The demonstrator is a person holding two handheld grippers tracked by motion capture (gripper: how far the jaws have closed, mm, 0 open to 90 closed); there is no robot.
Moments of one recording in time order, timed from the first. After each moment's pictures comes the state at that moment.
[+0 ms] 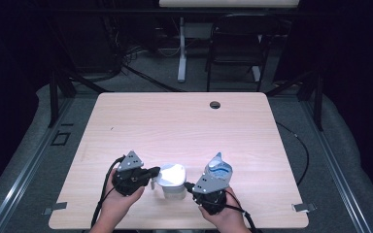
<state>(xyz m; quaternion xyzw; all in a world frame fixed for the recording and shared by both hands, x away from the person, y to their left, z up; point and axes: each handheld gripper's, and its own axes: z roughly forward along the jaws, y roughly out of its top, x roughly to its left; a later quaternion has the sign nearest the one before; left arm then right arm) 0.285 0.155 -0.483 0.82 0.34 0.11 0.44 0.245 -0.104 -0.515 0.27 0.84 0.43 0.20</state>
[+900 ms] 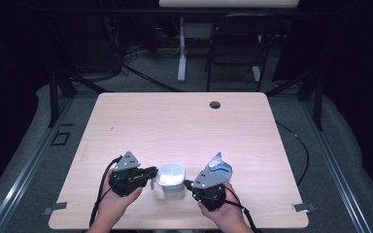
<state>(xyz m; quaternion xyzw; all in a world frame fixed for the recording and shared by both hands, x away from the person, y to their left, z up) 0.284 0.162 -0.483 0.82 0.35 0.11 0.44 0.252 -0.102 -0.507 0.27 0.84 0.42 0.19</state>
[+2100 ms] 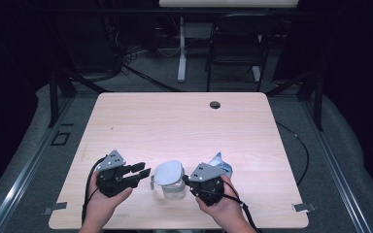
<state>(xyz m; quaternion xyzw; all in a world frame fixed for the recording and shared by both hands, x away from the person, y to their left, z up) 0.277 0.190 -0.471 0.80 0.36 0.11 0.47 0.257 -0.095 -0.483 0.28 0.85 0.42 0.18</state>
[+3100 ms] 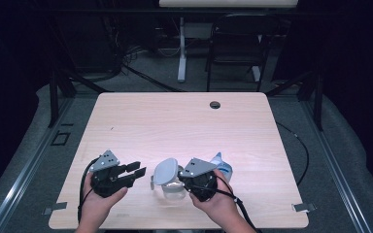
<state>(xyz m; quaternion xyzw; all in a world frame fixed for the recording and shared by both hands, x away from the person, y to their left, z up) 0.275 0.201 -0.469 0.79 0.37 0.12 0.47 0.263 -0.078 -0.467 0.27 0.85 0.40 0.19</state>
